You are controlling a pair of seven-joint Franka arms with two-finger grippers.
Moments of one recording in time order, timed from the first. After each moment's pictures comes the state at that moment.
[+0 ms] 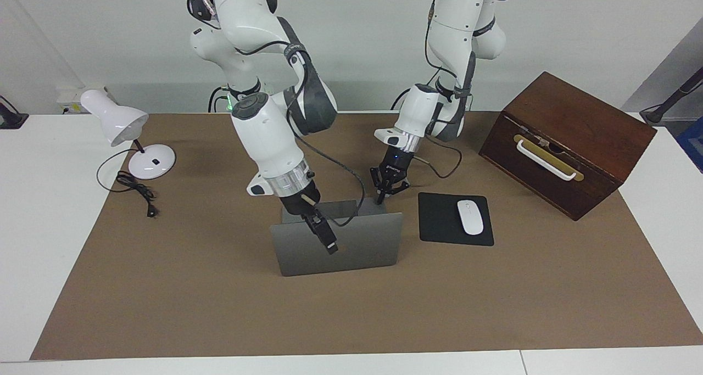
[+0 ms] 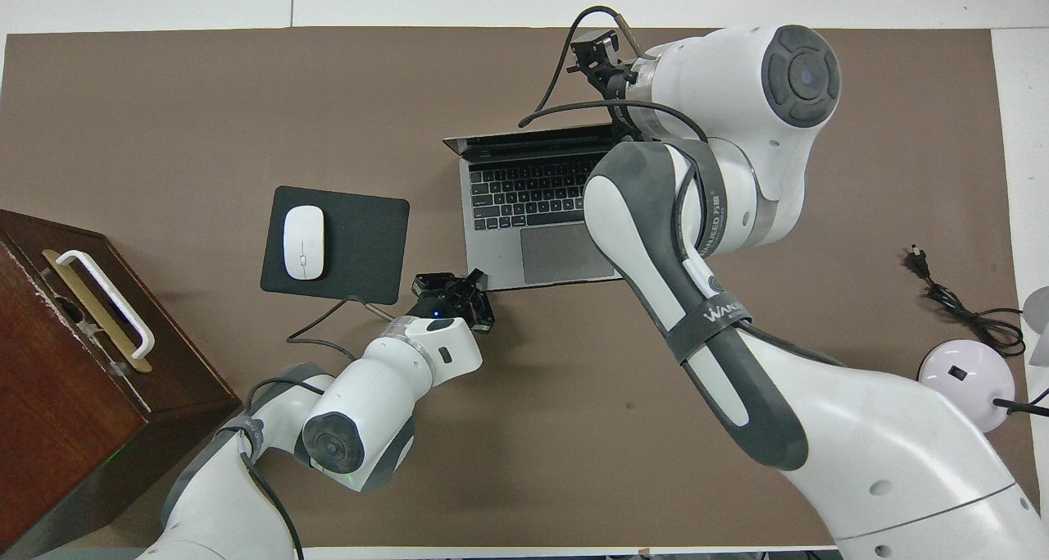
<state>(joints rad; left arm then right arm) -0.59 0.27 -0.06 -2.49 -0.05 3.49 0.03 0.58 0.50 -0.28 -1.44 0.44 2.33 1.15</state>
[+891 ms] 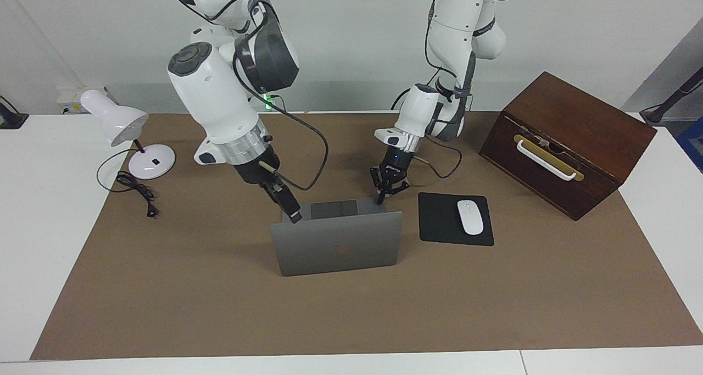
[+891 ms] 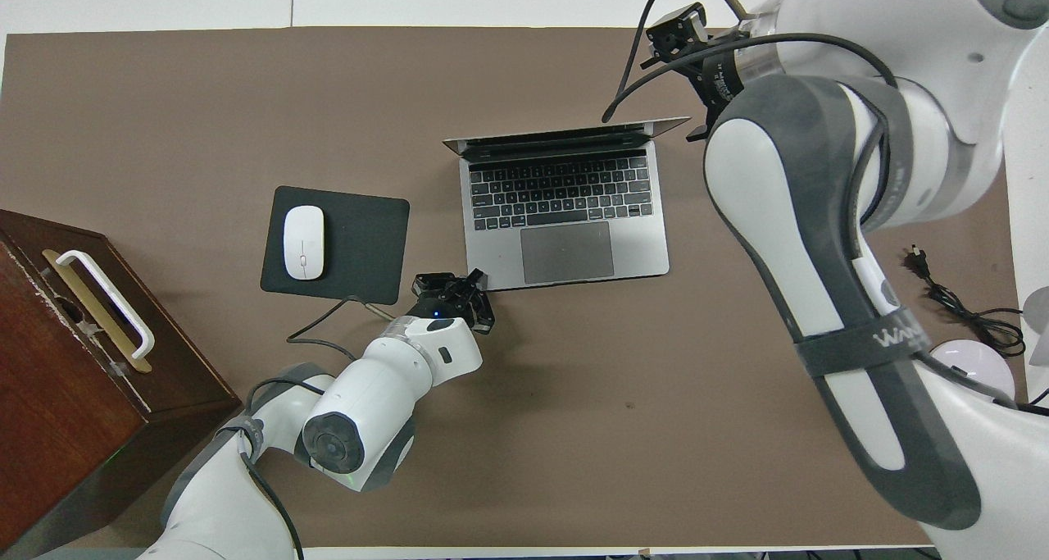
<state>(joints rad) -0.59 0.27 -0.06 -2.49 -0.05 3.49 0.03 0.56 0.39 -0.42 -1.33 0.41 1.92 0.98</state>
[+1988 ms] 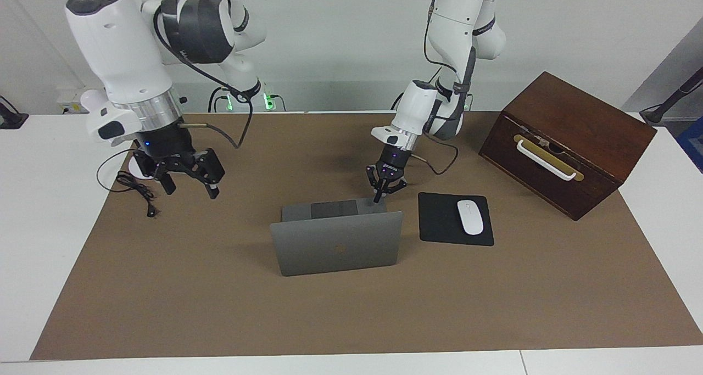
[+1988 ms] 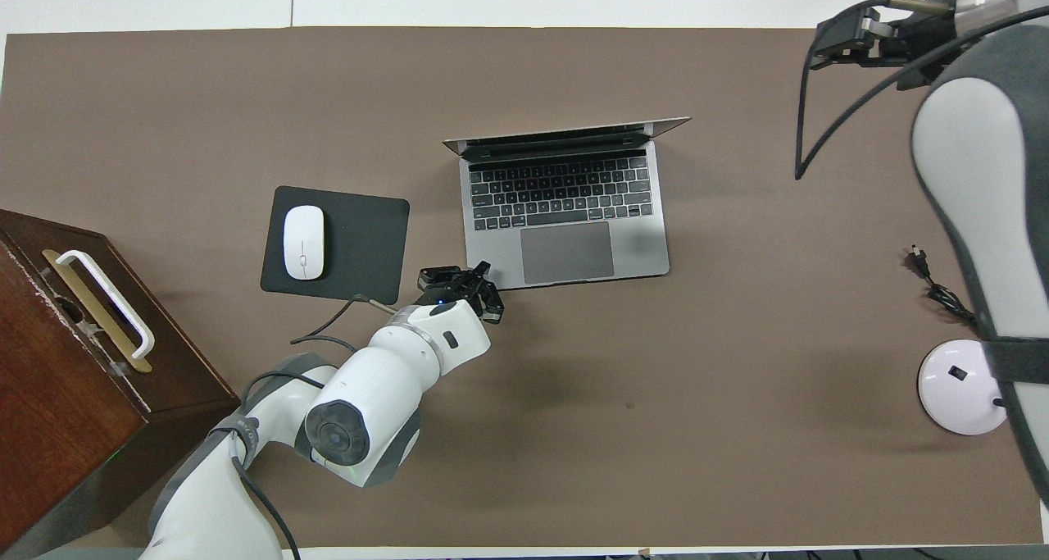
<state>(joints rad) -0.60 0.20 -0.05 -2.44 -0.05 3.33 -0.10 0.46 0.29 -0.50 -1.31 0.21 1.81 0.15</state>
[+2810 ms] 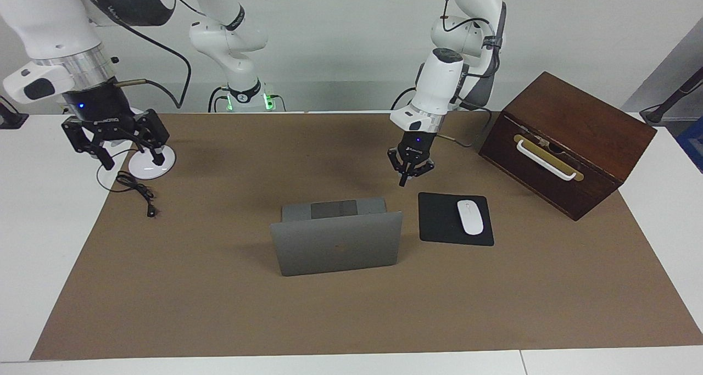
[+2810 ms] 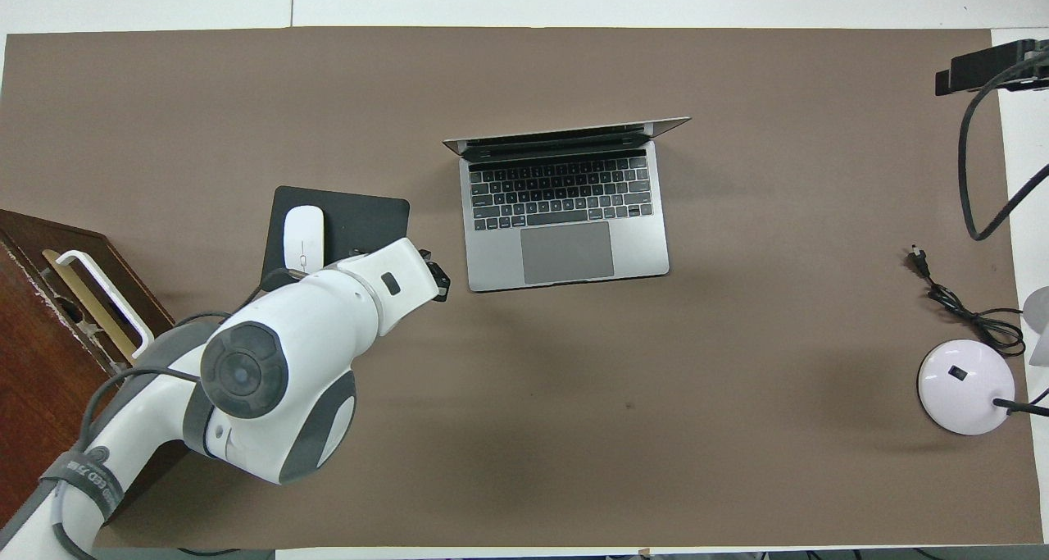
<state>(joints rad) -0.49 -0.05 -0.03 -2.30 -0.06 2.69 -0.10 0.00 0.15 -0.06 -1.36 0.08 1.78 -0.10</state>
